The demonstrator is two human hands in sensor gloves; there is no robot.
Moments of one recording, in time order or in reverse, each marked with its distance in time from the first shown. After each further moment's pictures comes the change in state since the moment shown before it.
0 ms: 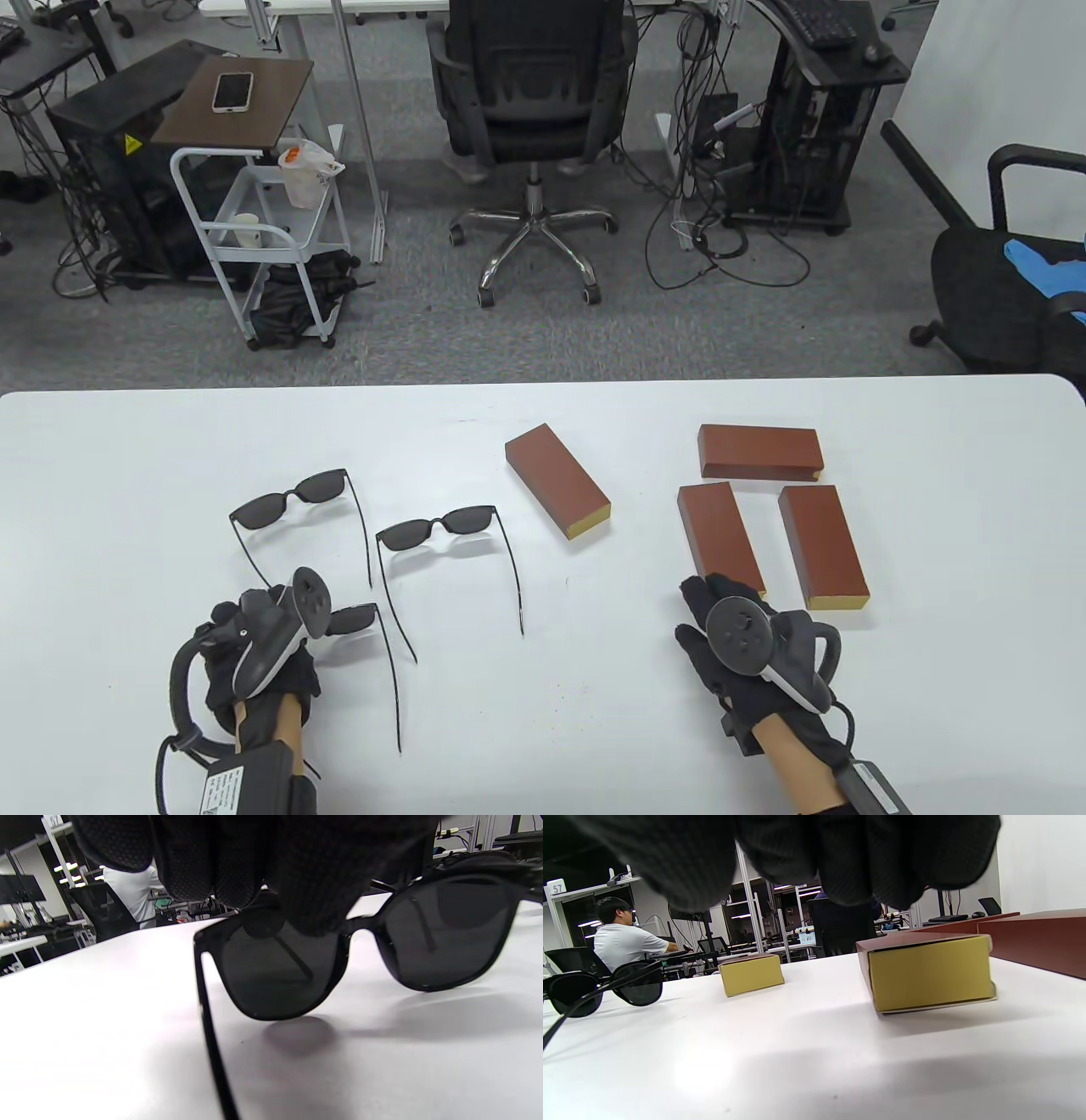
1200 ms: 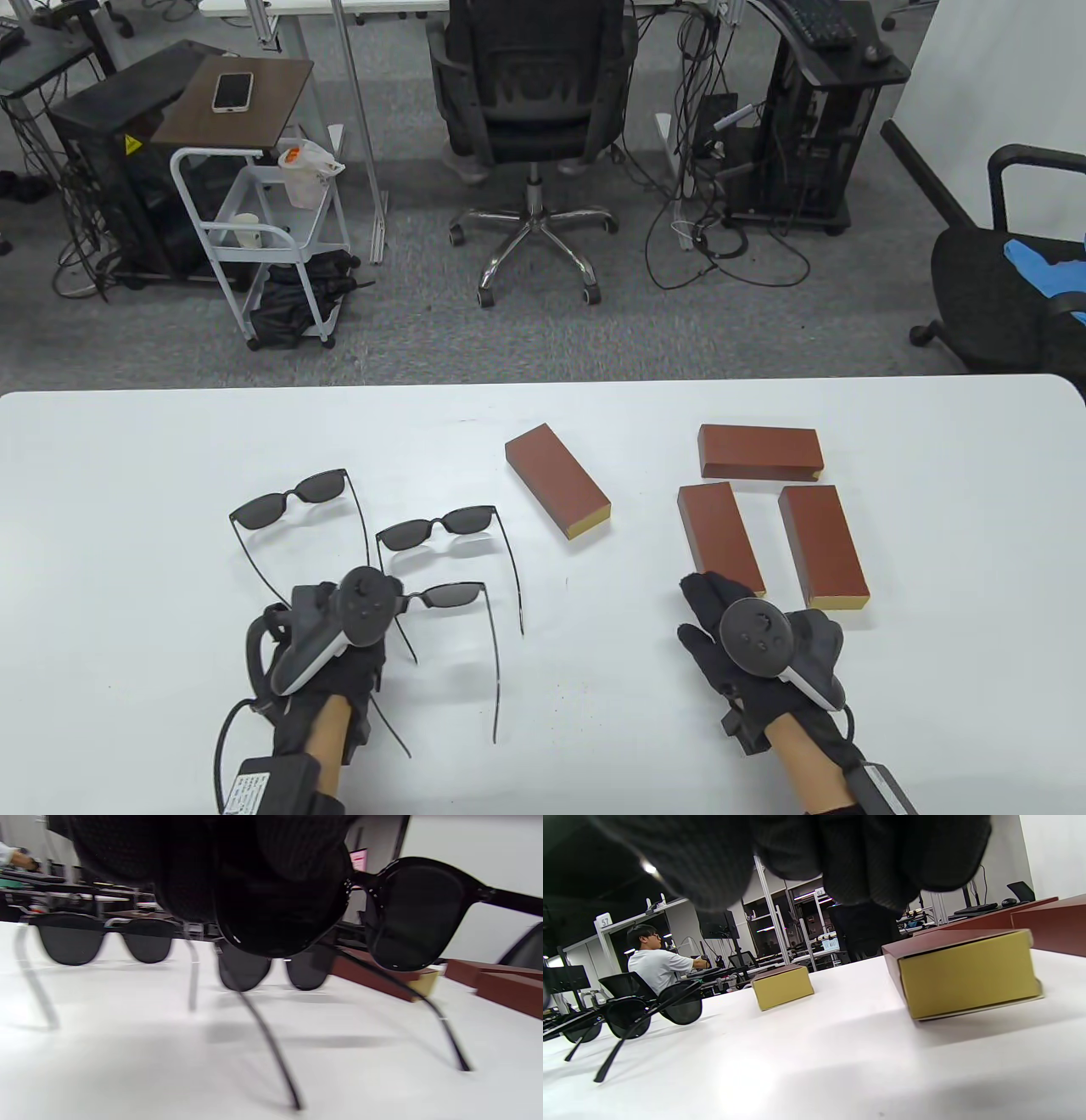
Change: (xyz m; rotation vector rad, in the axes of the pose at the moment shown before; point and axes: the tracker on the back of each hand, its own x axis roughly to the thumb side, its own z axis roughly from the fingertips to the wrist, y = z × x) left_hand 0.082 0.036 0.038 0.116 -0.465 0.249; right_hand -0.005 -0.005 0.000 -0.009 -0.086 -0.135
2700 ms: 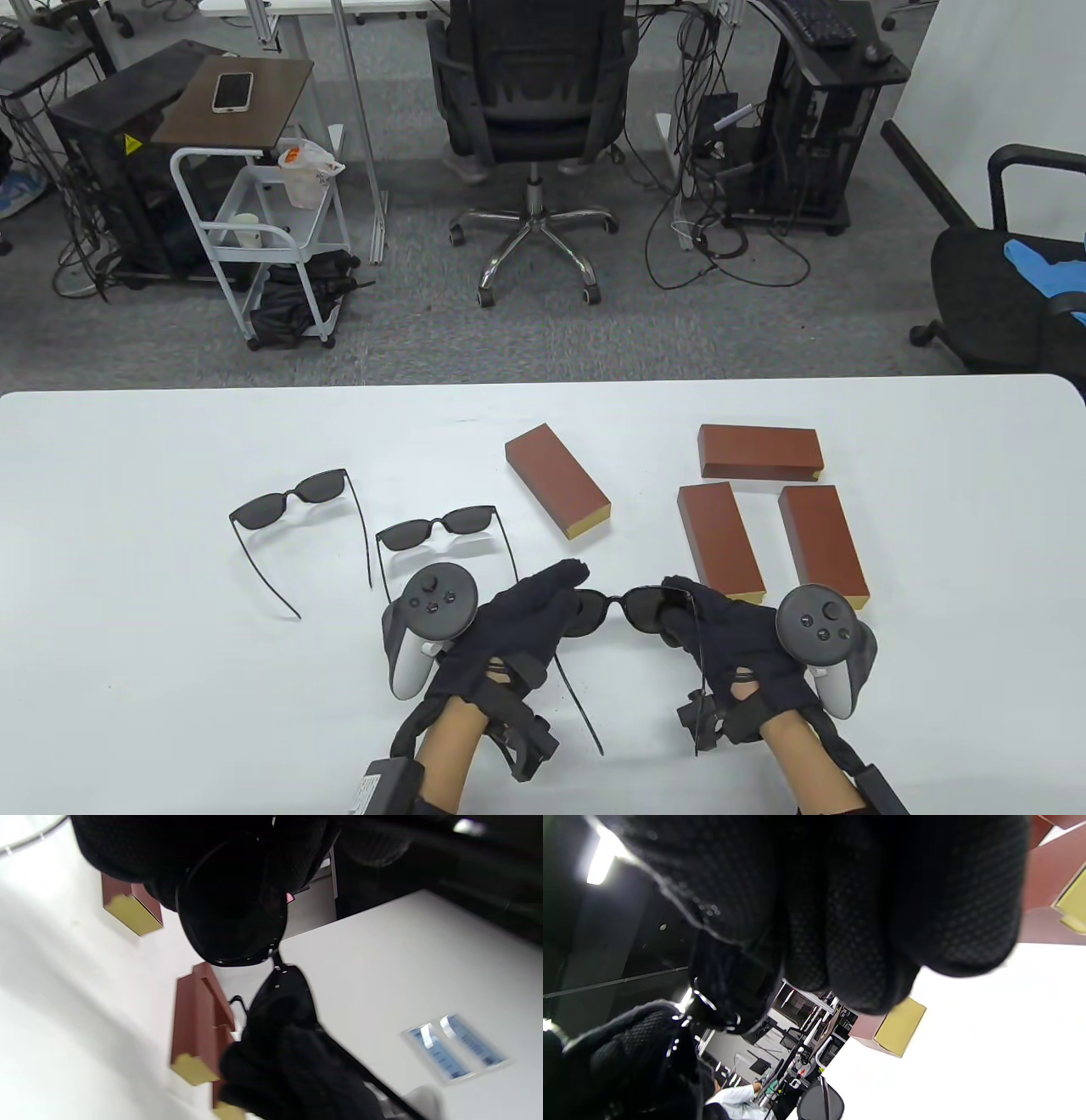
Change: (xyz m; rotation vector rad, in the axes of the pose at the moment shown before) left_hand 0.092 -0.032 -0.005 -0.171 -0.267 1.191; right_hand -0.004 -0.013 0.004 -0.096 0.179 -0.716
